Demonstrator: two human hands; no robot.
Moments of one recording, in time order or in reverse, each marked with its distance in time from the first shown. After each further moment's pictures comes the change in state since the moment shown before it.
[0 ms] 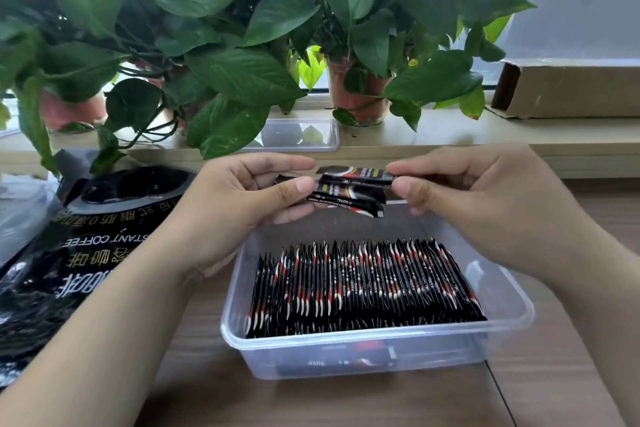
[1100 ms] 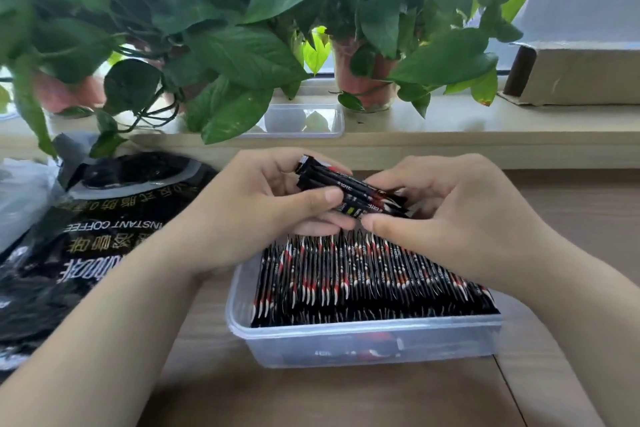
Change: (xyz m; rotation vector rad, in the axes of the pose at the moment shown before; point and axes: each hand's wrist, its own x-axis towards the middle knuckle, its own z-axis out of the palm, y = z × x) left_hand -0.005 -0.005 0.008 0.191 -0.236 -0.022; right_hand -0.004 0.012 0.025 -0.077 -0.163 -0.079
